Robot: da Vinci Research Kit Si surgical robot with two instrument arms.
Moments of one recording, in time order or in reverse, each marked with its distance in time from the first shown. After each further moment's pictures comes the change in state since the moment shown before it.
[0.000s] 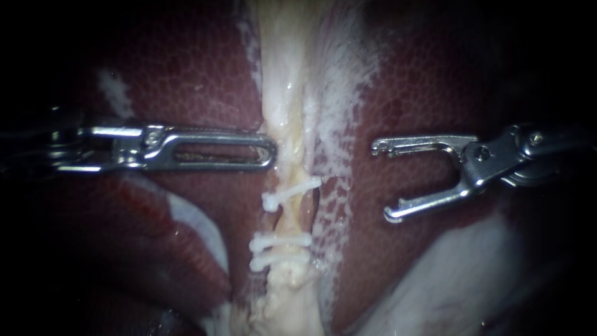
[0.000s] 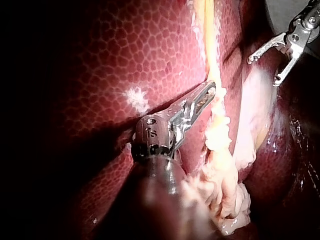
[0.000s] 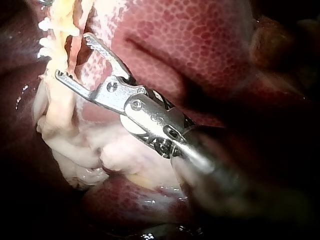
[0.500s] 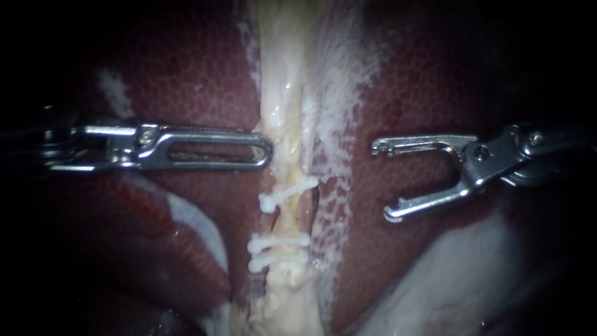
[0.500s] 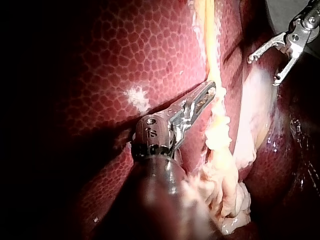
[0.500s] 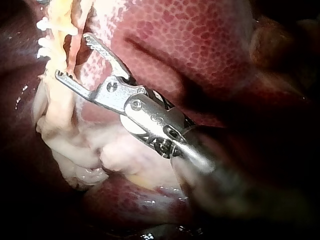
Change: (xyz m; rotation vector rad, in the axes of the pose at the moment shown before) right arm 0.000 0.000 0.000 0.000 0.000 0.000; left arm 0.000 0.000 0.000 -0.002 -0.002 0.005
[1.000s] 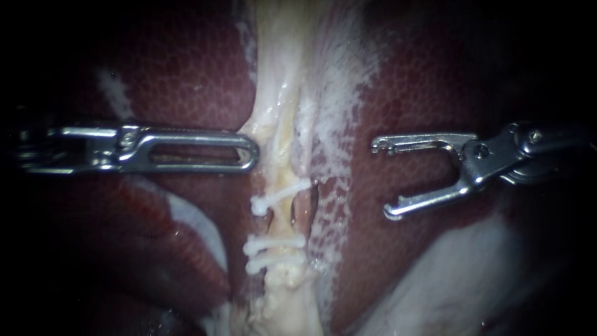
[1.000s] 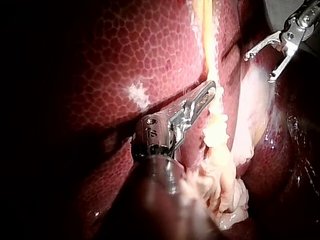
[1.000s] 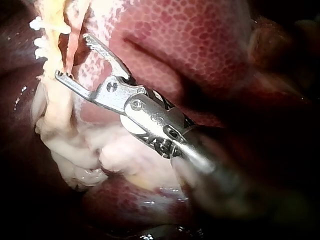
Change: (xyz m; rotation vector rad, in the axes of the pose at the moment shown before) right arm 0.000 0.000 0.000 0.000 0.000 0.000; left arm -0.001 -0.001 -0.002 0.001 -0.012 0.002
